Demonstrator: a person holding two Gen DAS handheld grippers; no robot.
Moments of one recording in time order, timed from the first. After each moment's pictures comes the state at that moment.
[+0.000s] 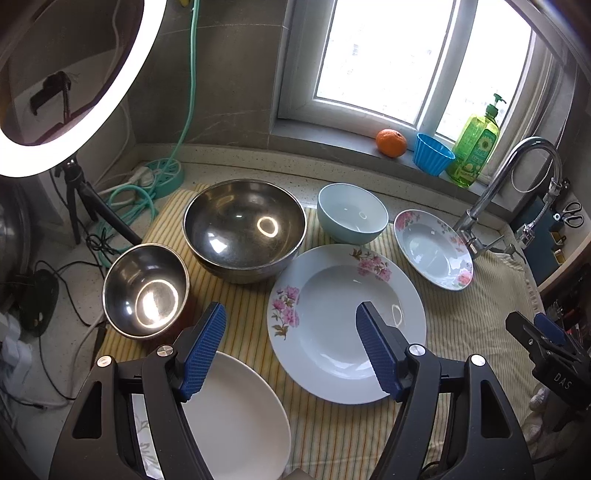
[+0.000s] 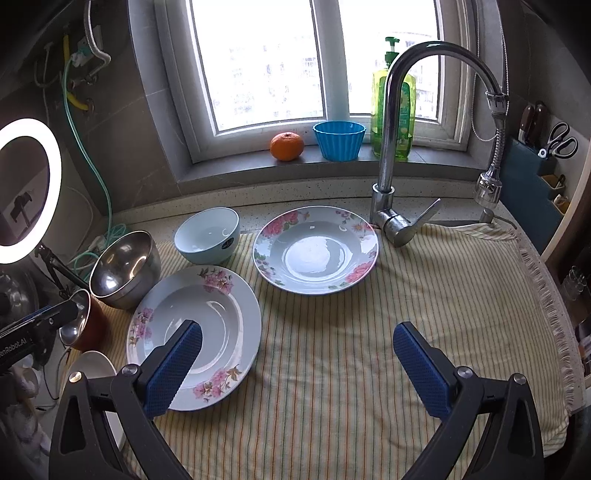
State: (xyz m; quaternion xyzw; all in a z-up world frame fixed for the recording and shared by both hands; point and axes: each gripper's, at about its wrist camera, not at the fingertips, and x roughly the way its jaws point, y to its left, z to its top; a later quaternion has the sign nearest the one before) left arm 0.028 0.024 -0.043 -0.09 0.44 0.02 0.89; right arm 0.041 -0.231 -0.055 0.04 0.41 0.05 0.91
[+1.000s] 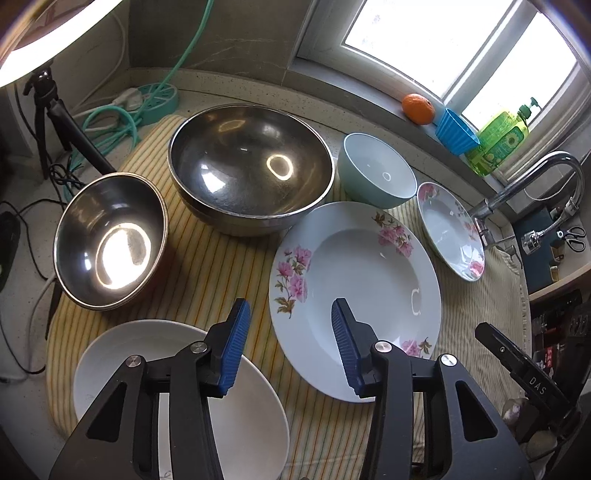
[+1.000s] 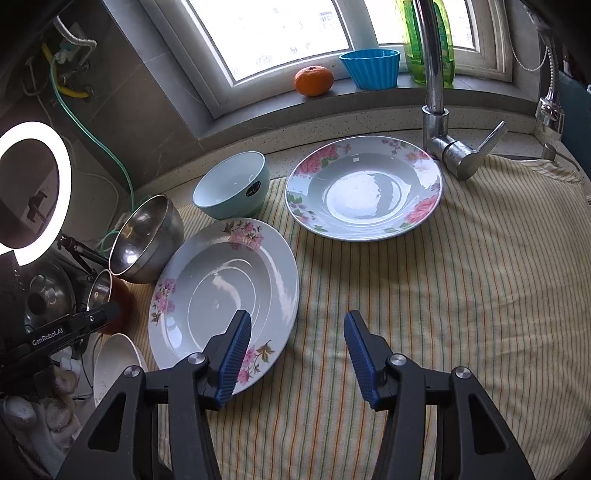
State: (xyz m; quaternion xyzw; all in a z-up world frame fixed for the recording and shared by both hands) left arm 0.058 0.051 -0.097 -0.18 0.52 0.00 0.84; right arm 0.076 -0.222 -0.113 0.12 0.50 0.14 0.85
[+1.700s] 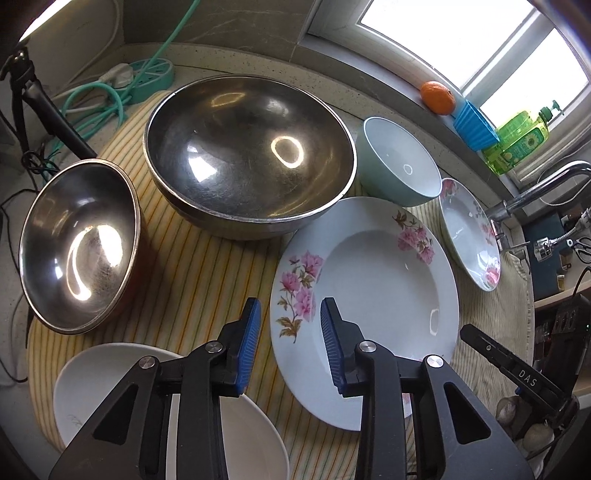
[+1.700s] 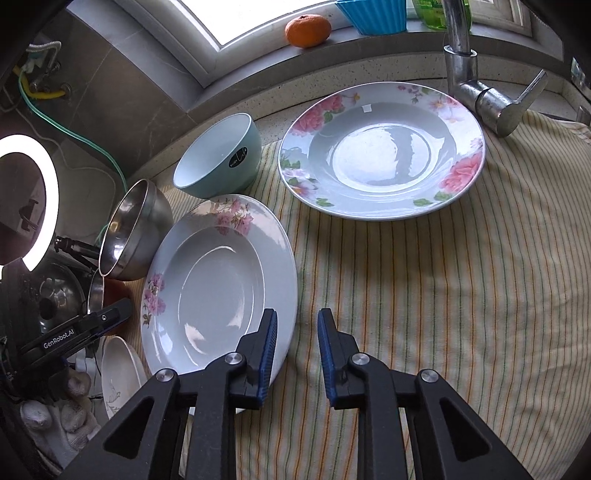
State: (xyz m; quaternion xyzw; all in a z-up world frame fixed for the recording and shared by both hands) left arm 0.087 0.055 -0.124 -0.19 0.55 0.00 0.82; right arm 0.115 -0.222 -0.153 0.15 0.56 0.16 0.80
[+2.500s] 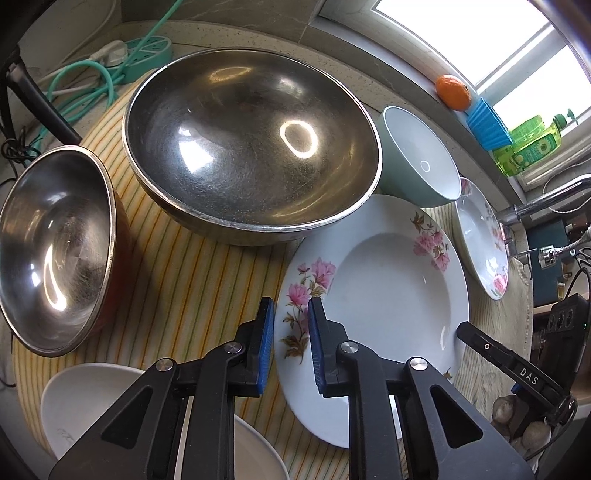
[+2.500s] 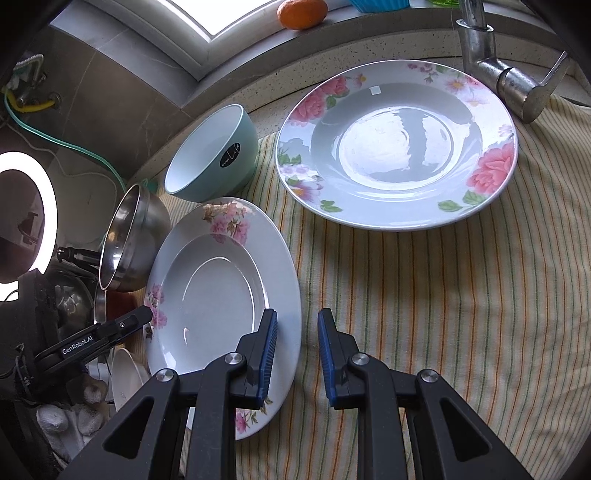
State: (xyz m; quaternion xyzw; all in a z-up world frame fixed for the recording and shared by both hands) left arm 0.101 0.061 -0.142 -0.21 0.57 0.00 0.80; right arm 0.134 -0.220 -0.168 0.18 0.58 0.18 0.77
